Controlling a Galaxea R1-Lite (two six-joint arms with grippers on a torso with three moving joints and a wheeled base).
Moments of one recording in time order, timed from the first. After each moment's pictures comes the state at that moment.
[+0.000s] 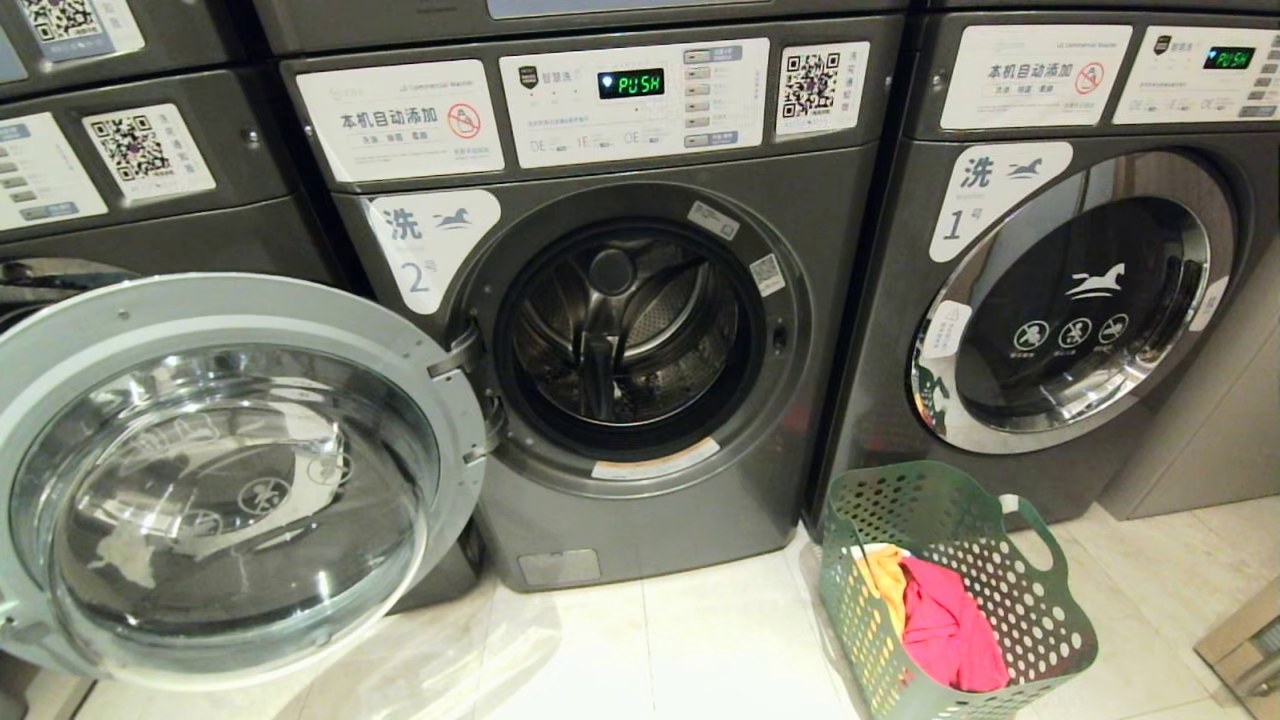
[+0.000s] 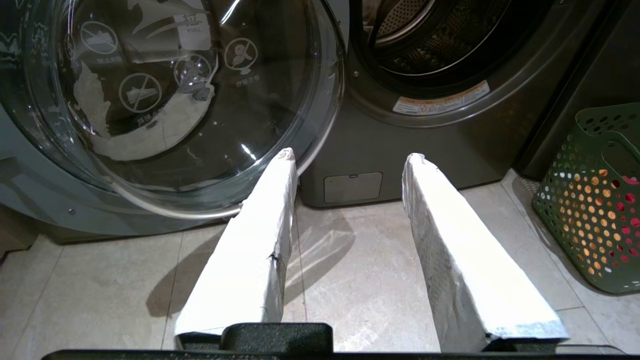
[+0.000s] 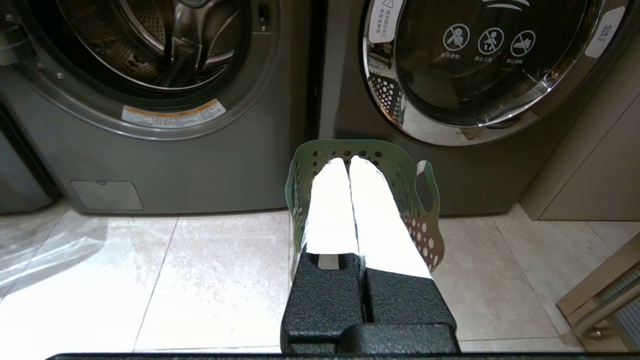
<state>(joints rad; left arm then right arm) 0.00 0.00 0.00 0.00 0.00 0.00 0.01 0.00 0.00 -0.09 0.02 -0.11</state>
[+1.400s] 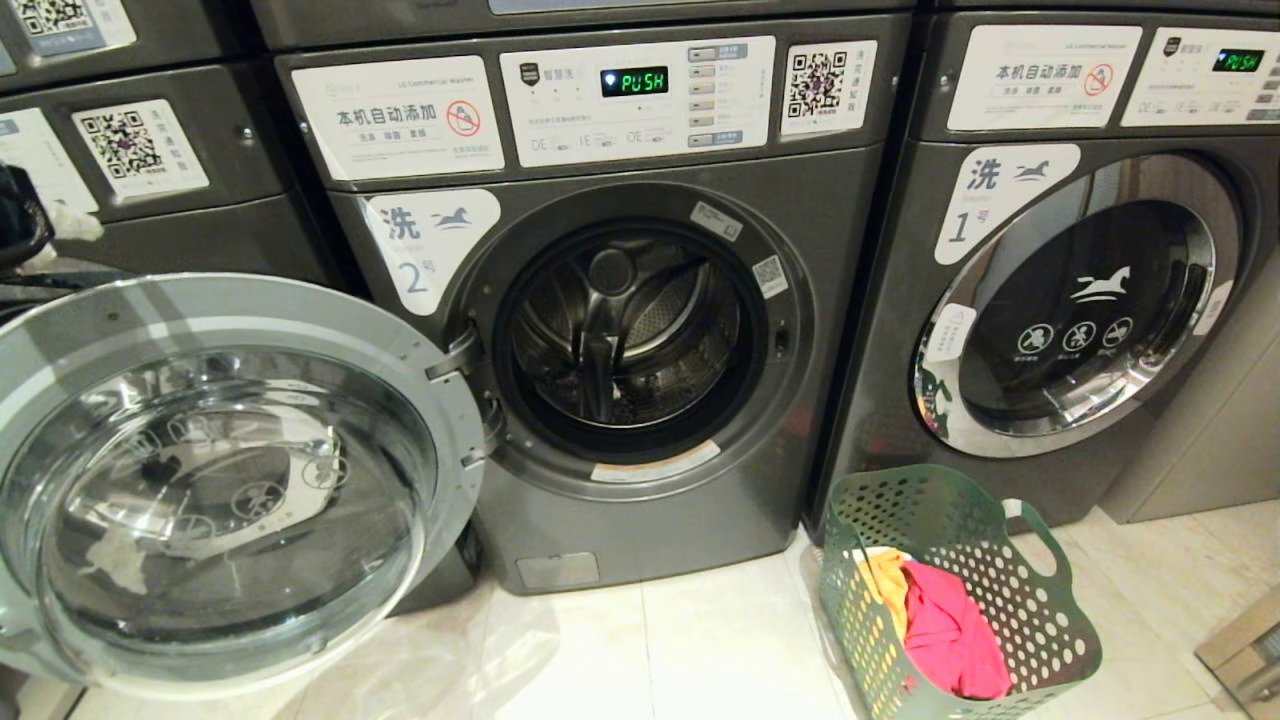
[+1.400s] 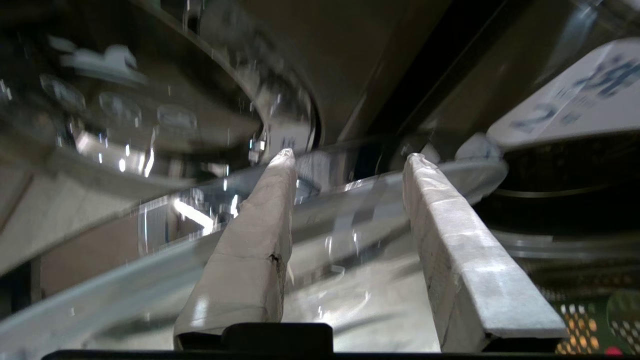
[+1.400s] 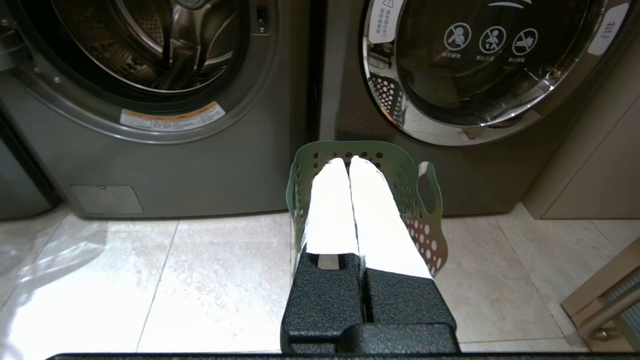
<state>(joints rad) 0.42 1.75 -1.80 0.42 -0.25 -0.10 0.01 0.00 0.00 -0.08 0.02 -0.10</state>
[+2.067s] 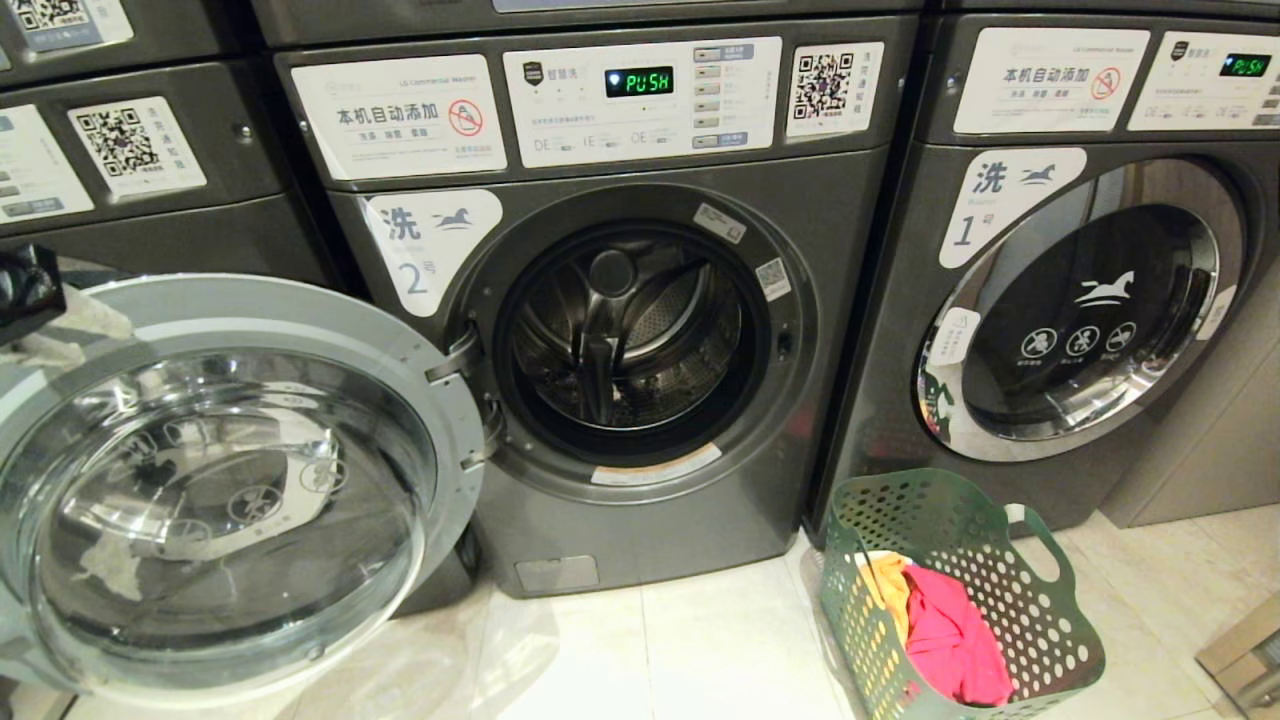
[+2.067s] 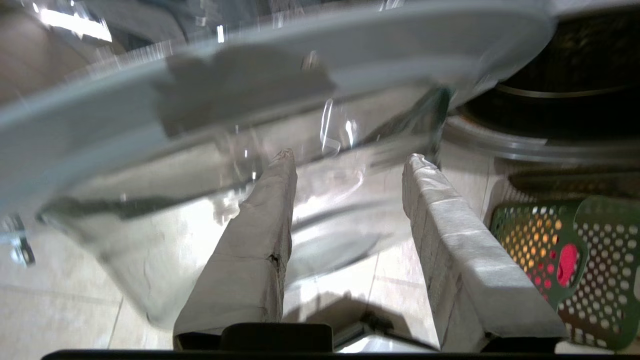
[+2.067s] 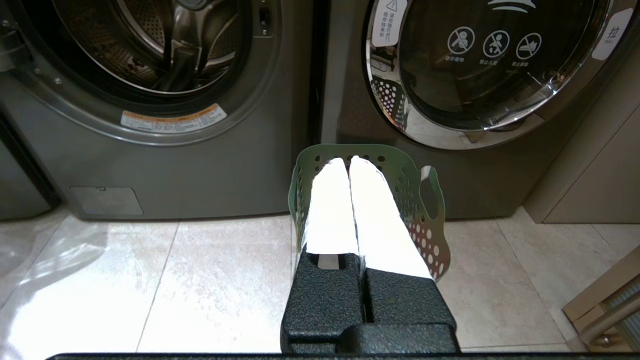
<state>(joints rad) 0.42 1.74 -1.85 0.81 -0.28 -0.10 0.01 0.00 0.00 -0.09 0.02 -0.09</state>
